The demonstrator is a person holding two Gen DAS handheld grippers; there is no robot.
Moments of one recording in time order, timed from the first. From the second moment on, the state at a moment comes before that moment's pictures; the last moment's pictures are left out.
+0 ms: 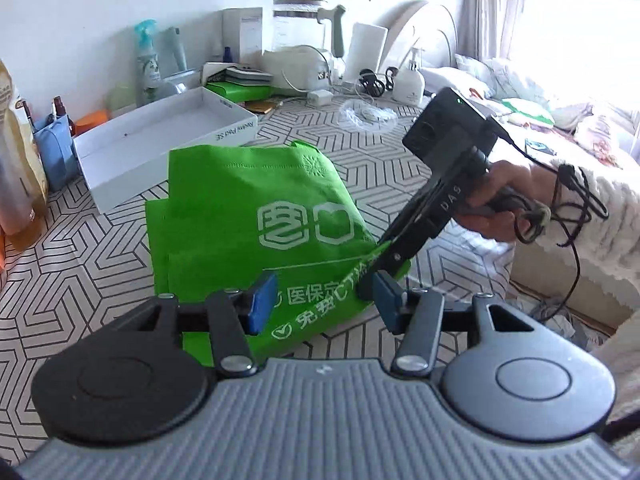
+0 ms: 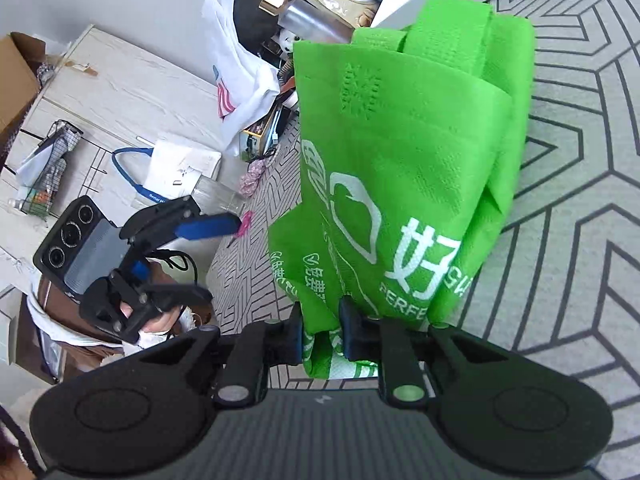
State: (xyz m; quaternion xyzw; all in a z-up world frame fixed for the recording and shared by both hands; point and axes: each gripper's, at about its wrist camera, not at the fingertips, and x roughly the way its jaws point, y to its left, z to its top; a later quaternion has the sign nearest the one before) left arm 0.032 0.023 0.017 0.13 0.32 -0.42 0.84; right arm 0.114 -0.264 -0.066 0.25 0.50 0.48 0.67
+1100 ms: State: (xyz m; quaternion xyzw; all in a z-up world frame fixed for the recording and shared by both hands) left arm 0.084 -0.015 -0.030 0.04 0.58 -0.45 0.67; right arm 0.092 -0.285 -0.060 0.22 0.52 0.53 0.63
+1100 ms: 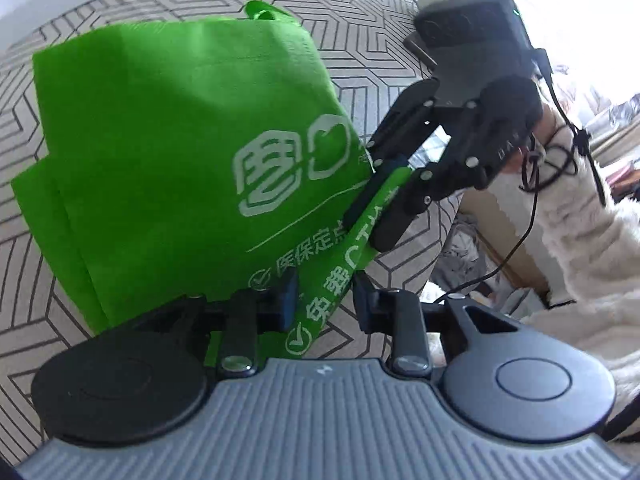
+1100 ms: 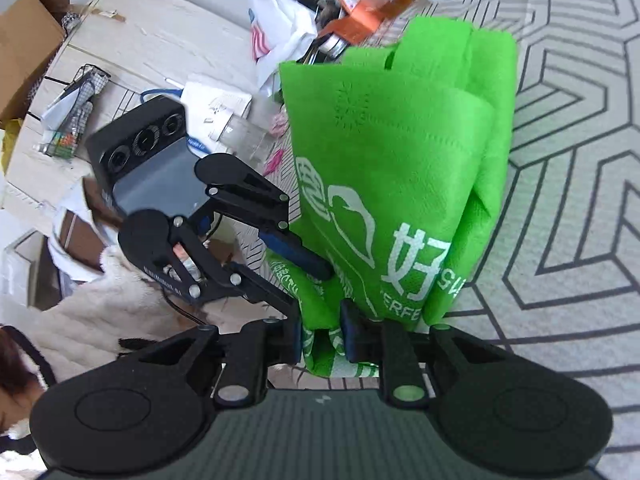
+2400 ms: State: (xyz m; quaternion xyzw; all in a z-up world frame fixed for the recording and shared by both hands) left arm 0.106 0.005 -0.050 -0.03 0.63 -0.47 0.62; right arm -0.034 -0.143 -0.015 -0.45 0.26 0.44 0.73
